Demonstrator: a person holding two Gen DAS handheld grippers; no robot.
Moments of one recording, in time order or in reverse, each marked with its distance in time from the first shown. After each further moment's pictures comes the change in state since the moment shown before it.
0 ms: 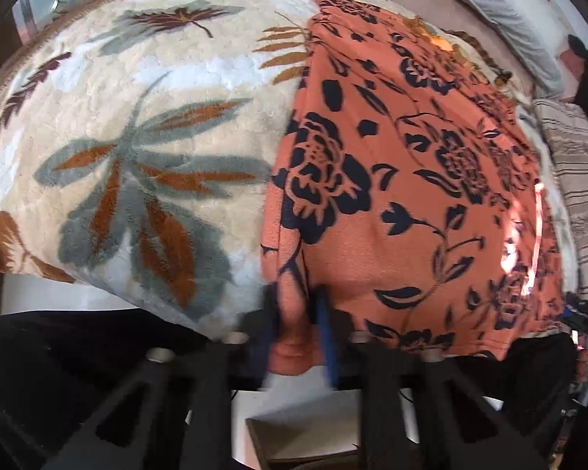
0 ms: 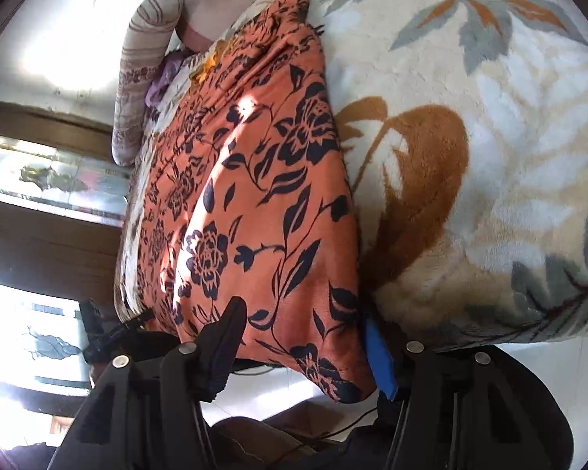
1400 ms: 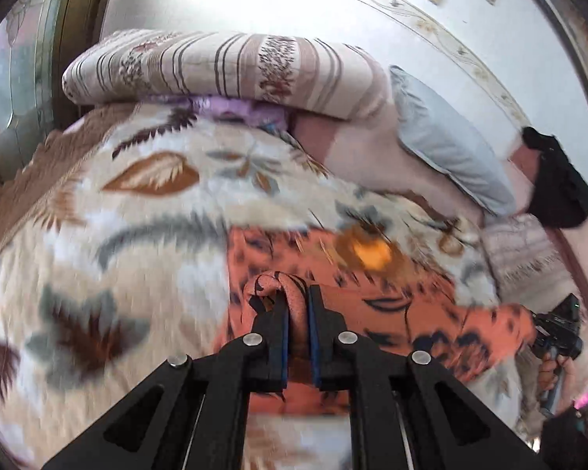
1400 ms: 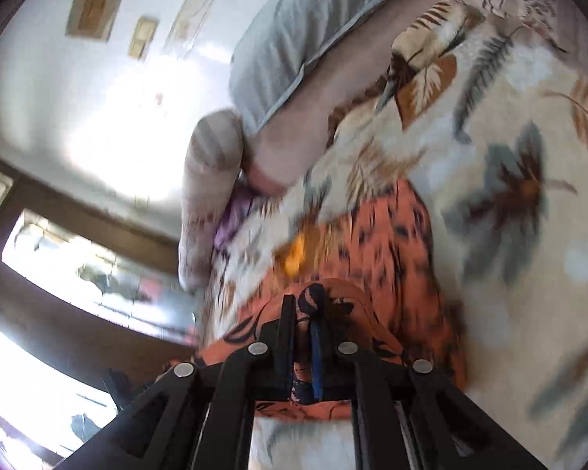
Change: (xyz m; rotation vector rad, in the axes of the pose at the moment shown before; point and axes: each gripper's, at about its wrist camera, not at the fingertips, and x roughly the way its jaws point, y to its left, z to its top) left arm -0.062 -0.062 0.264 0.036 -0.431 -0.139; right arm -0.032 0.074 0.252 0.056 -0.379 0.219
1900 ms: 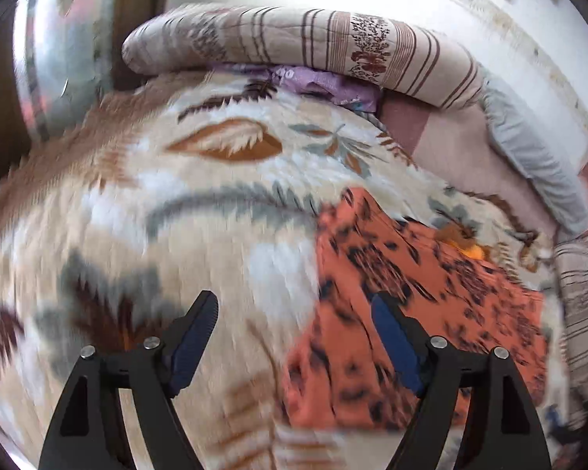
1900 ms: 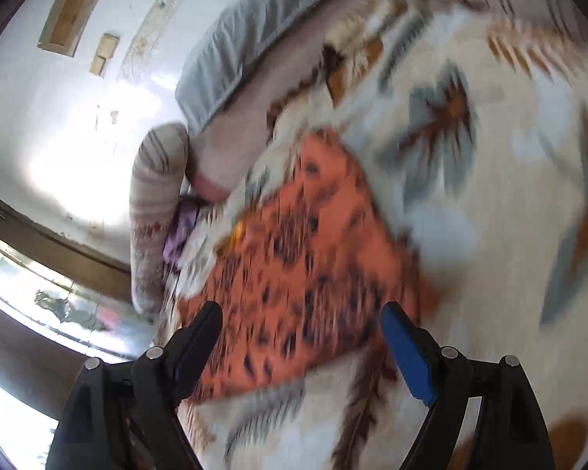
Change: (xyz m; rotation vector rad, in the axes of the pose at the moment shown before) left arm 0.013 0.054 -0.055 -0.140 0.019 0.177; right arm -0.004 -0.021 -0.123 0.081 -0.086 -0.143
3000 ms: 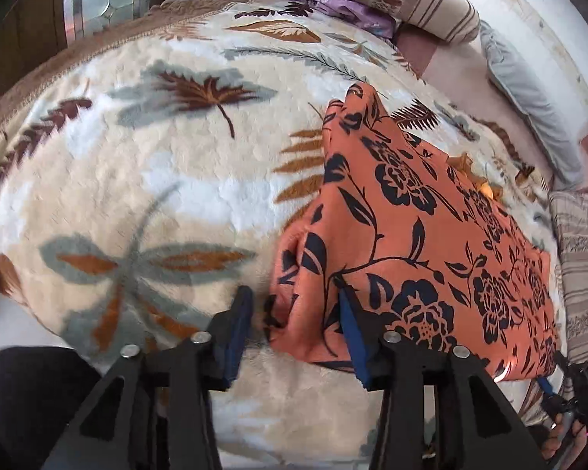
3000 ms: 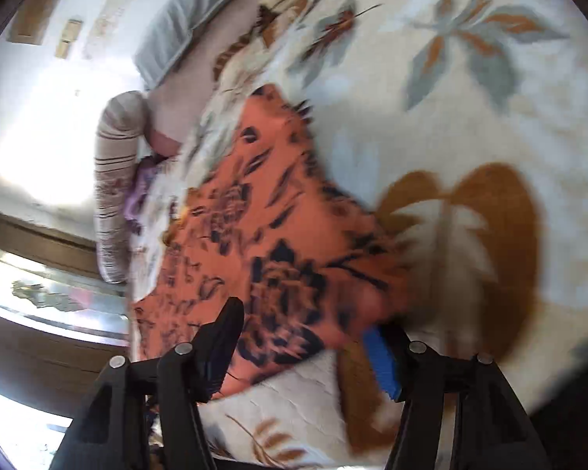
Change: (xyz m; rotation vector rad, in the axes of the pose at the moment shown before) left arm -0.057 0.035 -0.133 -0.018 0.173 0.072; right arm -0.057 -0.049 -0.079 0.056 0.060 -0.184
